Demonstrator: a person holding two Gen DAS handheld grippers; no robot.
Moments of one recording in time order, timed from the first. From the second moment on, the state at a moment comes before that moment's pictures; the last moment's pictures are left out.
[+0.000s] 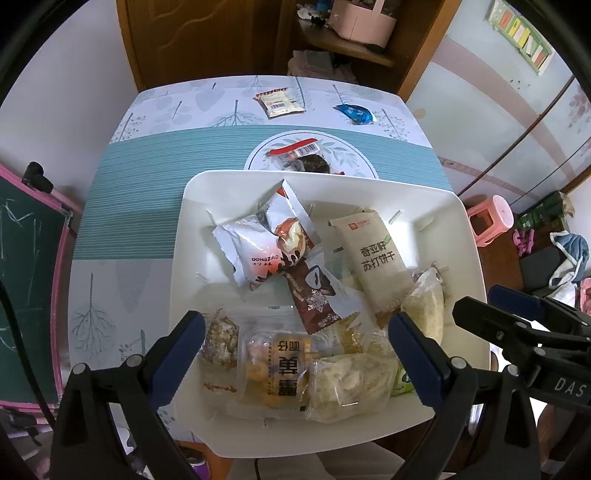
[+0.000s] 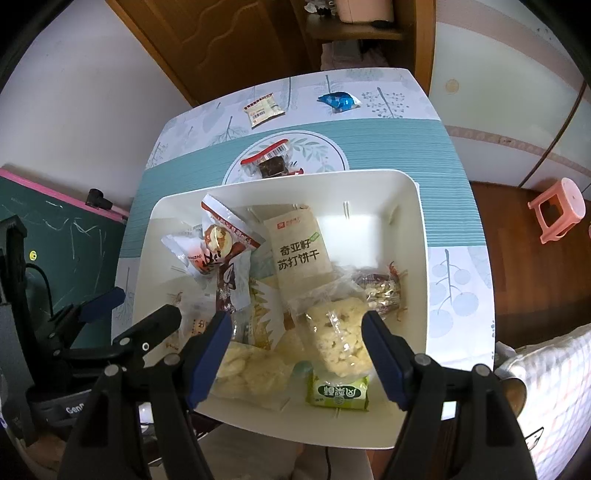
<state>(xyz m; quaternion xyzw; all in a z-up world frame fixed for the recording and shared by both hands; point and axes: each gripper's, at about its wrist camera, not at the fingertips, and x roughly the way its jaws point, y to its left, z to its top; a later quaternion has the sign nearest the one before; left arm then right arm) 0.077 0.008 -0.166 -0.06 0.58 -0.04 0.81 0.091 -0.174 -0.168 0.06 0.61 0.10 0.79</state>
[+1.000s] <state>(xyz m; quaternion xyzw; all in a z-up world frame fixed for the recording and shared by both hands) 0.213 0.031 -0.123 -0.01 0.55 -0.06 0.83 0.177 -0.181 -0.155 0.04 0.59 0.08 0.80</state>
